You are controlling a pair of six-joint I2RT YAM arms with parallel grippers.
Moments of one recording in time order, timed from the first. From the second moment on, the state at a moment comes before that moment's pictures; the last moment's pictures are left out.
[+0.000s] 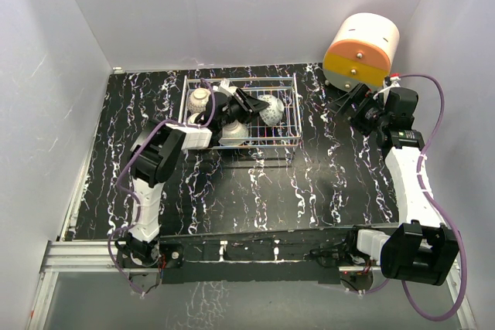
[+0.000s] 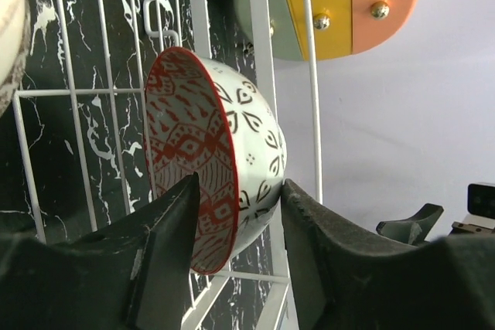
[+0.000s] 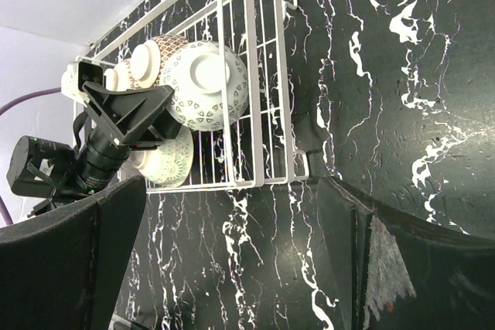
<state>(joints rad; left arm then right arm) -0.50 2.13 1.22 0.71 0.34 -1.21 -0.17 1.14 1.00 -0.35 -0.48 0.59</state>
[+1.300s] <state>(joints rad) -0.51 2.03 1.39 0.20 0.17 -0.98 -0.17 1.13 0.98 -0.35 -0.50 0.60</state>
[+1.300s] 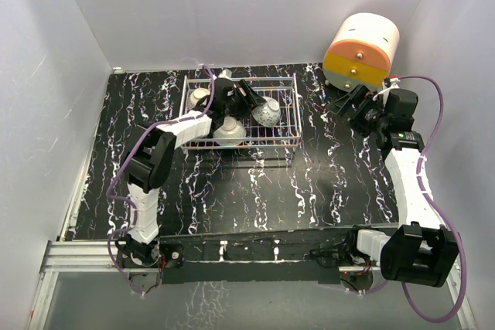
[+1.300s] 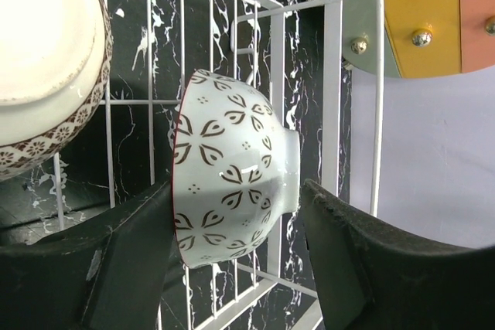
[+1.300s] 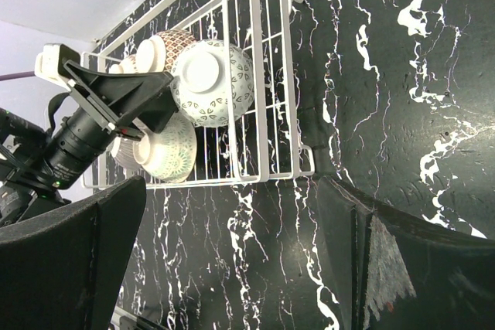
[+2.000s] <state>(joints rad) -0.51 2.03 1.50 0.01 0.10 -0.85 -0.17 1.13 0.98 -0.34 -0.50 0.60</state>
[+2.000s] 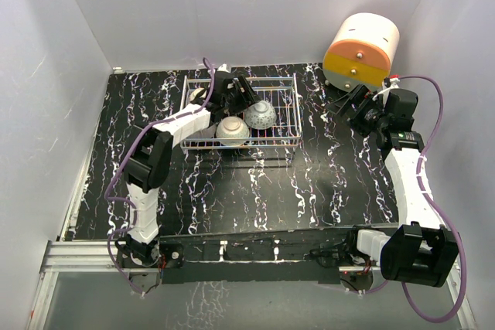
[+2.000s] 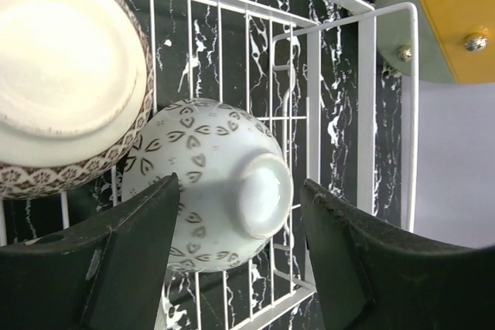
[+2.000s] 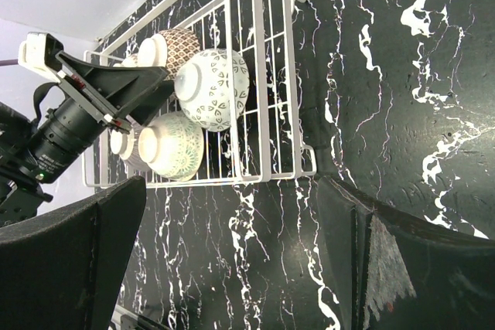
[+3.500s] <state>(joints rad) -0.53 1.24 1.46 -0.55 -0.30 -0.16 0.35 1.49 1.34 -0.45 -0.25 0.44</state>
